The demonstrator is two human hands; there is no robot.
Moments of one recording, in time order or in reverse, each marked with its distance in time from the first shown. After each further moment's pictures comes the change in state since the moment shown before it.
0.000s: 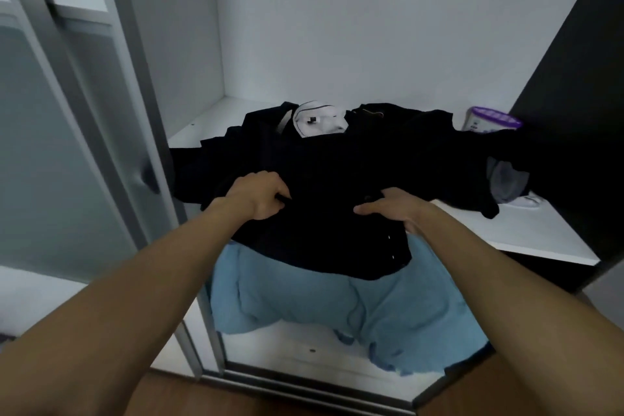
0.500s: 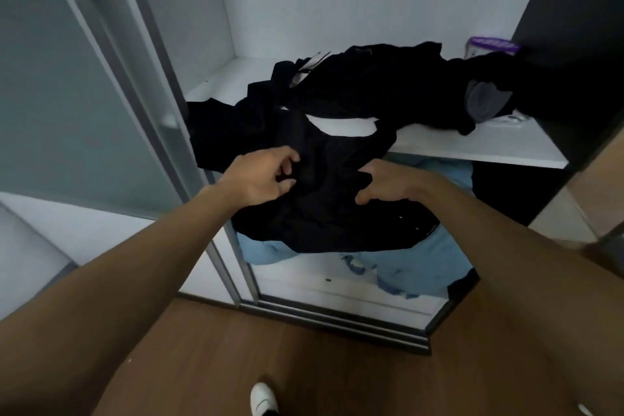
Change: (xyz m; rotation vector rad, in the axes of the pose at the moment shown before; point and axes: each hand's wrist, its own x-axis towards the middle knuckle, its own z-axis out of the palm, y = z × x) left_hand -0.144 0.093 0.054 -0.012 0.210 0.094; right_hand -0.135 0.079 0.011 -0.429 -0.247 -0.333
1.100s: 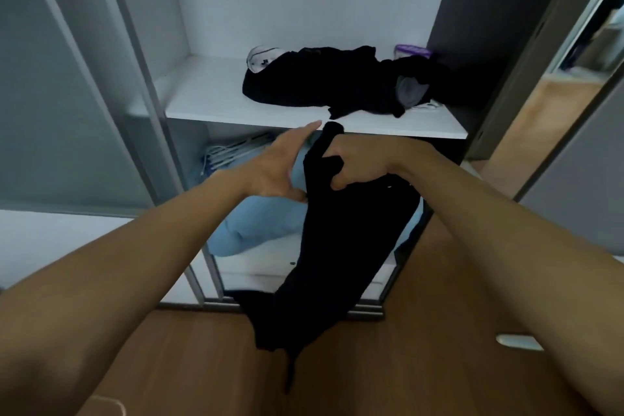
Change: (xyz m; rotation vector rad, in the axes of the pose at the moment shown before) left_hand -0.061 0.069 -0.005 -0.374 -0.118 0.415; right_hand -0.143 -0.110 0.038 -0.401 0.001 -0.093
